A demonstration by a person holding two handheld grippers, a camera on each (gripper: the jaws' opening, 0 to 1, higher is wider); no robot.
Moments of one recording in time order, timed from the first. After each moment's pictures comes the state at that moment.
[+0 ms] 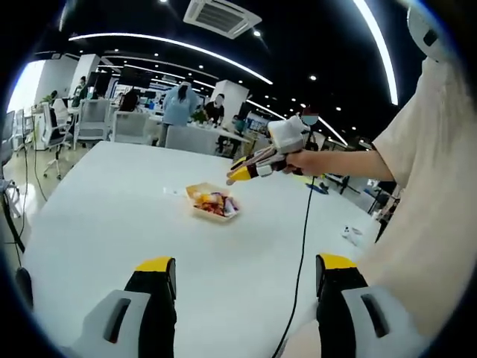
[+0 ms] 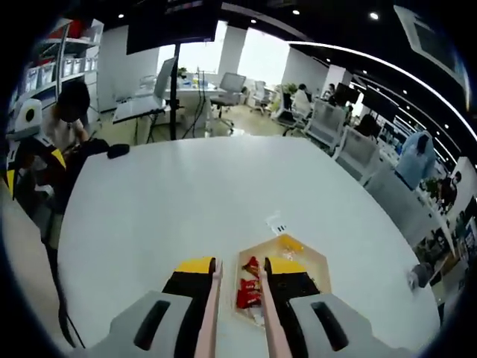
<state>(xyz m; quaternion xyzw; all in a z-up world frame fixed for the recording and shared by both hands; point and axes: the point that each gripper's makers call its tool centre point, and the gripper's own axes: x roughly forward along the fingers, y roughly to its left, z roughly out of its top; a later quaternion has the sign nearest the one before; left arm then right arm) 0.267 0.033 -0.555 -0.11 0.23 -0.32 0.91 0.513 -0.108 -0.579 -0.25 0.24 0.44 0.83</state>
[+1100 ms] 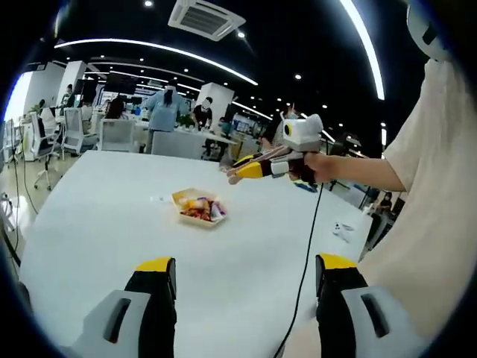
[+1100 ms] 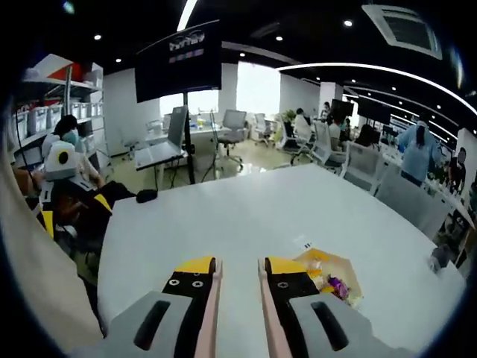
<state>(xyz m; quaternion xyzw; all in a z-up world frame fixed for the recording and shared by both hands) 0.260 0.016 -0.545 -0.10 0.21 -0.36 0.91 0.438 -0.103 -0.532 -0.14 0.20 0.48 0.84</state>
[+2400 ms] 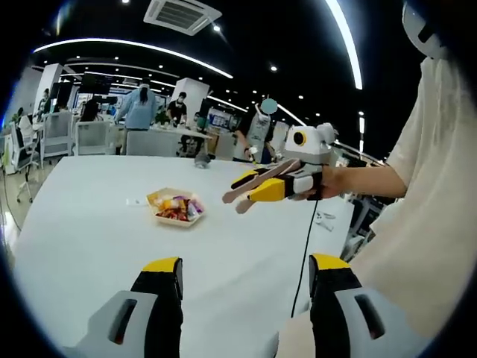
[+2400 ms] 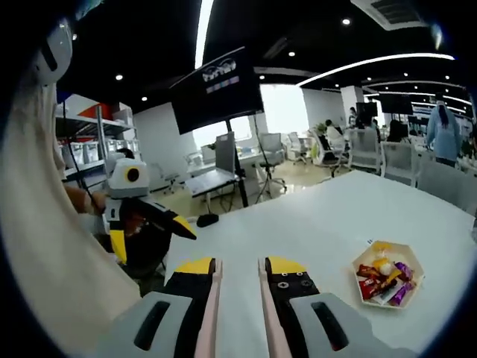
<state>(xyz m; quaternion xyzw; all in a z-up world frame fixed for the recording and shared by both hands) 0.253 -0.011 -0.540 -0.08 0.21 -0.42 0.88 0.327 -0.076 -0.521 -0.01 0.17 0.58 0.80</state>
